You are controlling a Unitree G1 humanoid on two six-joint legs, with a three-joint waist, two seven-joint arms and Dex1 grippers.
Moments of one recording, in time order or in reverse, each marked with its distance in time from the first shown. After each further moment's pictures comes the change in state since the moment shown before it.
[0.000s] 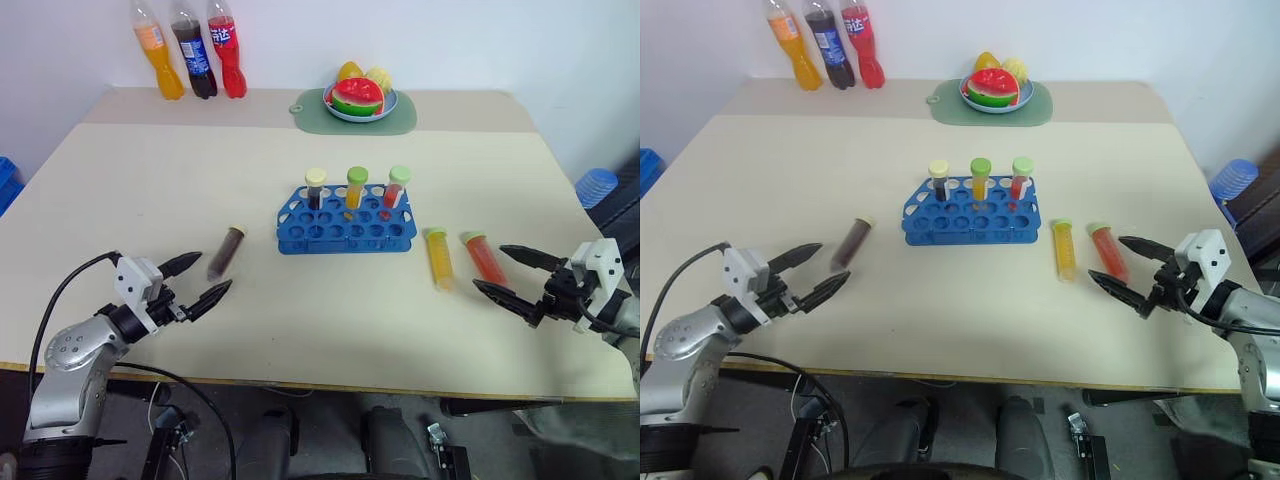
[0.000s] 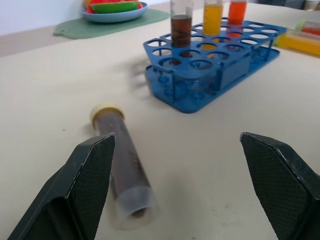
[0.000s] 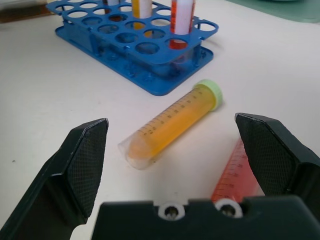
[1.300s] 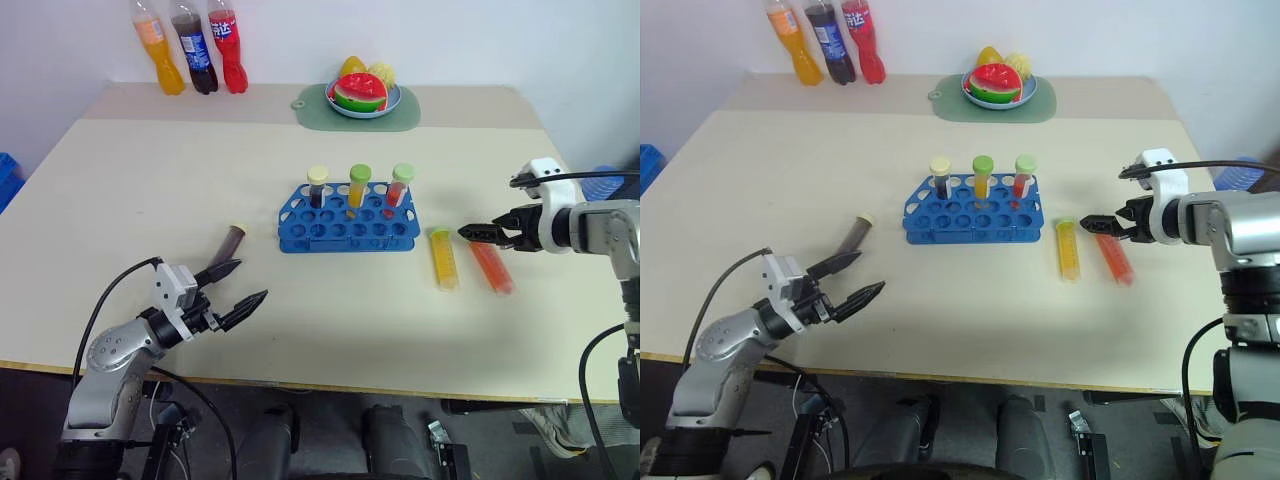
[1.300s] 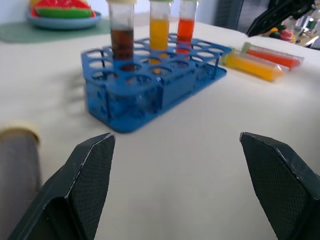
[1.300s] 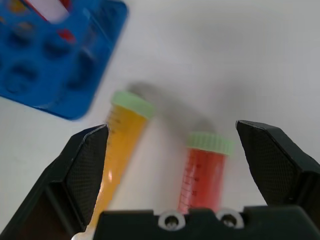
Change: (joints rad) left arm 0.000 -0.096 -0.117 -0.074 -0.011 0.025 -0.025; right arm -0.797 -0.135 0.470 0.292 -0.116 0.962 -0.266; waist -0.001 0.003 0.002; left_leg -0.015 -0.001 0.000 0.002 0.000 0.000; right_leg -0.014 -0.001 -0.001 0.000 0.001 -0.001
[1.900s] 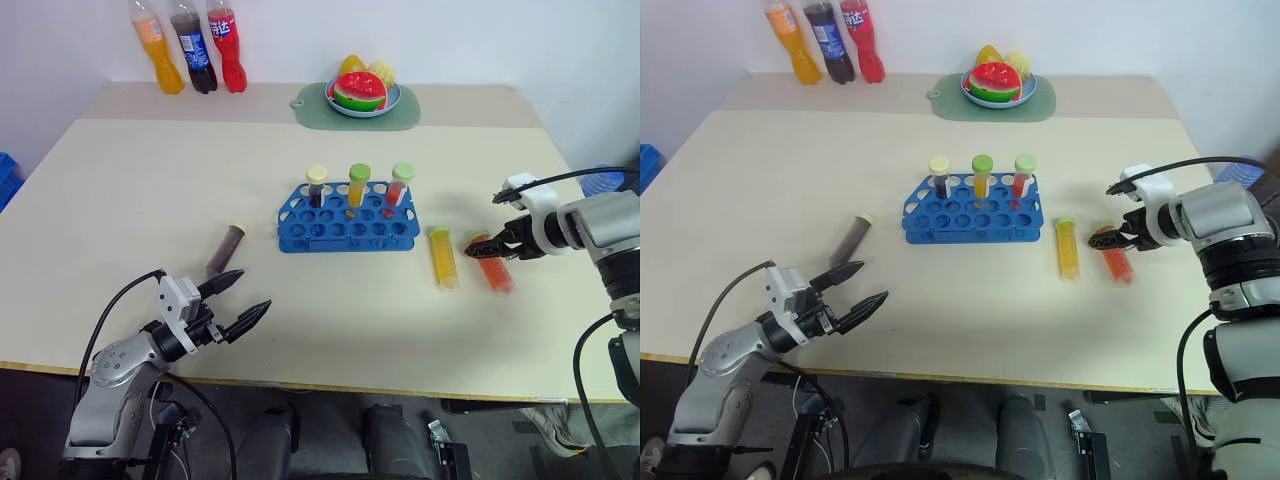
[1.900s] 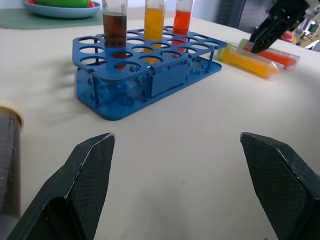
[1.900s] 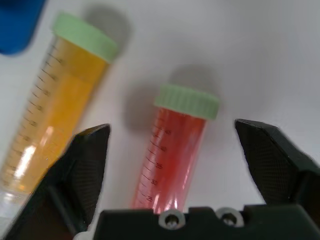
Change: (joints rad) left arm 0.067 -0.024 -0.005 -0.052 0.000 0.006 0.029; right arm -0.129 0.006 0.253 0.250 -0.227 -0.136 0.234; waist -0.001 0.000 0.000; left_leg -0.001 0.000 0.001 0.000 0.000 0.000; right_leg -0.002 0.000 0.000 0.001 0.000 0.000
